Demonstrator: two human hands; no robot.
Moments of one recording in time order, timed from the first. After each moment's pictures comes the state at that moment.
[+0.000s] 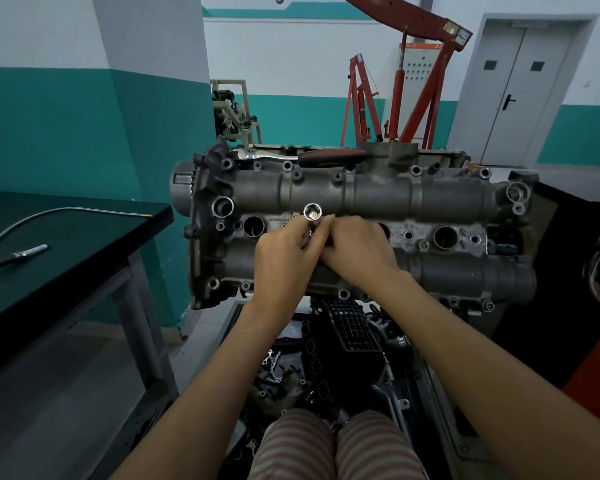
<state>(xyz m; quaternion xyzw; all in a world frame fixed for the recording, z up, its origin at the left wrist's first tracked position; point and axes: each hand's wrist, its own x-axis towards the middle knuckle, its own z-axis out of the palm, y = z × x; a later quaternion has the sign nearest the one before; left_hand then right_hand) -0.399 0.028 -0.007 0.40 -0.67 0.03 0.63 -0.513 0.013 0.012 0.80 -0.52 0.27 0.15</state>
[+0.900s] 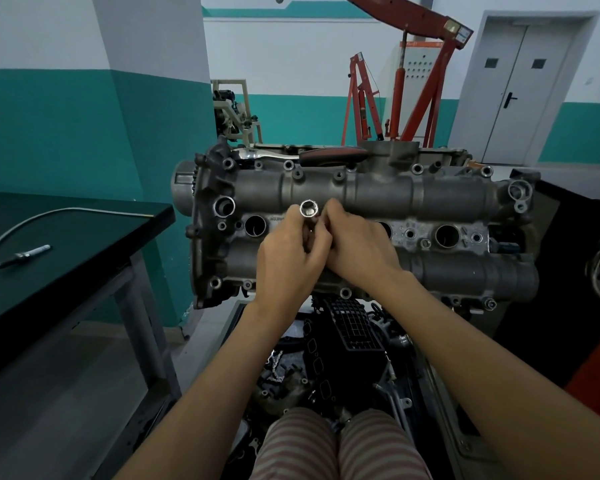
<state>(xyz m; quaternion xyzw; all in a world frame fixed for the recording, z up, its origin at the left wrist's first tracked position) -0.400 0.031 -0.011 0.41 -0.68 0.00 0.61 -0.513 0.017 0.012 0.79 -0.52 0.31 0.12</state>
